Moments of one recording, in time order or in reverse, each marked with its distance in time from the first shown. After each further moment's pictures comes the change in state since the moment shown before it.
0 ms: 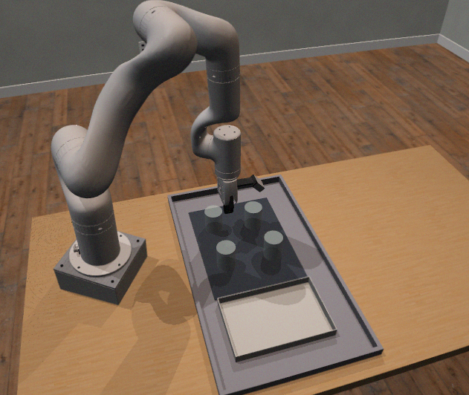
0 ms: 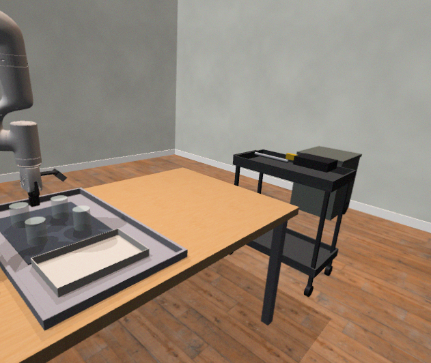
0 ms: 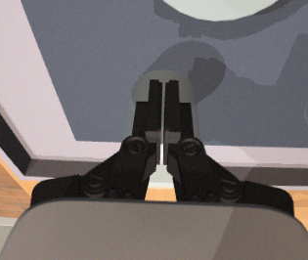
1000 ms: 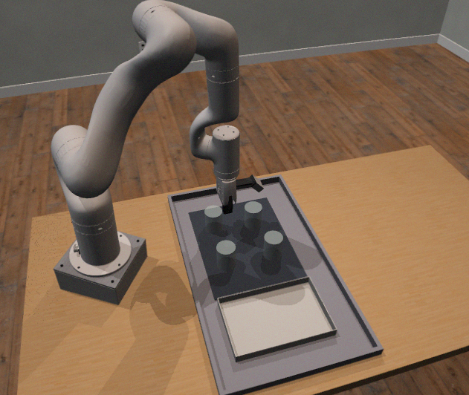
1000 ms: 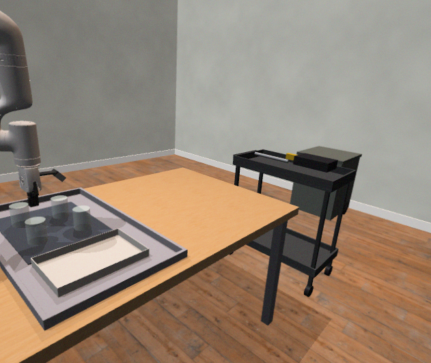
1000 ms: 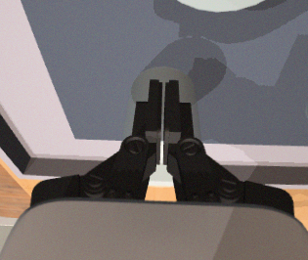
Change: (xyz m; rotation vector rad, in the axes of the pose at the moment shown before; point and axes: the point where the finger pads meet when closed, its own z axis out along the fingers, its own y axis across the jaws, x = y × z) arm -0.003 0.000 0.000 0.000 0.000 0.000
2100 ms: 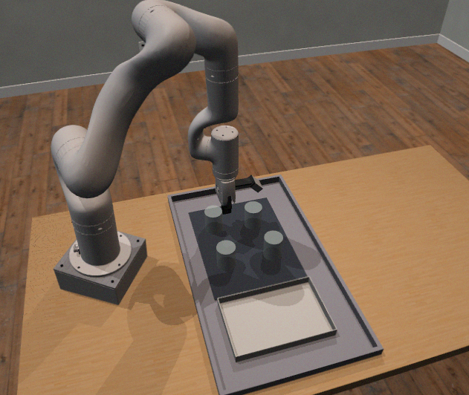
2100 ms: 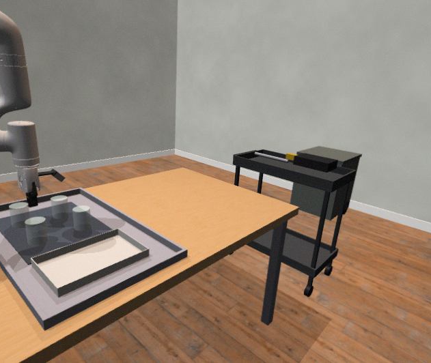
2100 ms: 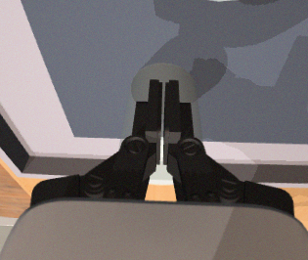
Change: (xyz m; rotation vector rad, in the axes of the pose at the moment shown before) arm -0.004 0.000 0.000 0.000 0.000 0.000
